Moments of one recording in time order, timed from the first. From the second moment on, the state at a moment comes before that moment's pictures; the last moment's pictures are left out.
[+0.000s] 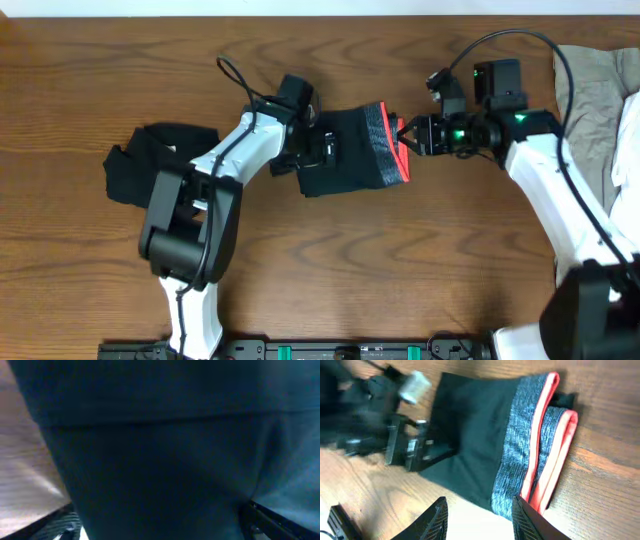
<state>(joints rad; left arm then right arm) -0.36 2.05 1.41 -0.71 0.29 -0.45 0.13 1.62 1.25 -0.67 -0.59 0.06</state>
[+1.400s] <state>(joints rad) 0.30 1.67 1.44 -1.07 0.12 0.01 0.13 1.53 1.25 -0.73 -0.47 0.05</state>
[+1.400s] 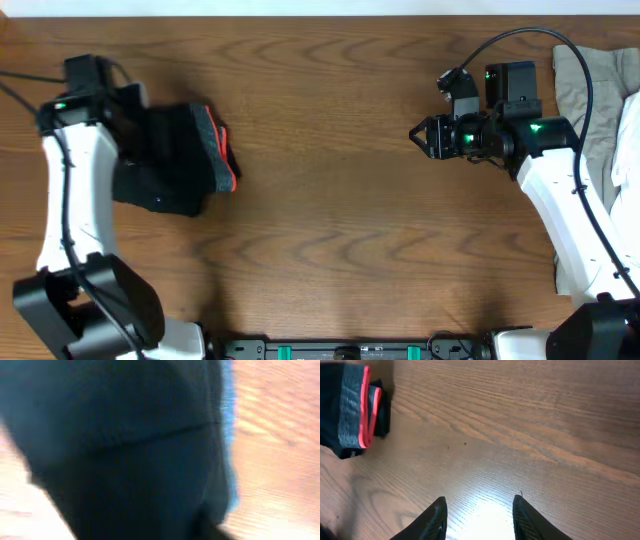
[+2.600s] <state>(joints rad) 0.44 1.76 1.33 -0.99 0.14 -0.13 0.13 1.53 1.25 -0.81 -0.45 0.10</state>
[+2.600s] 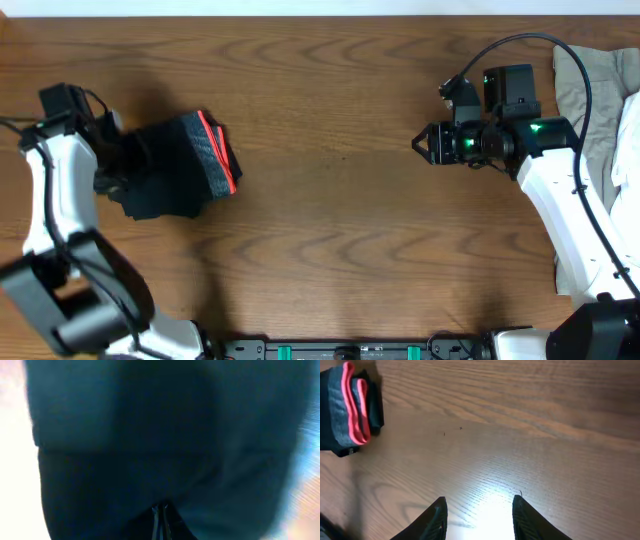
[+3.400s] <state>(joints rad) 0.44 1.26 1.60 -1.47 0.49 0.05 0.13 0.98 1.25 -0.77 -0.48 0.08</state>
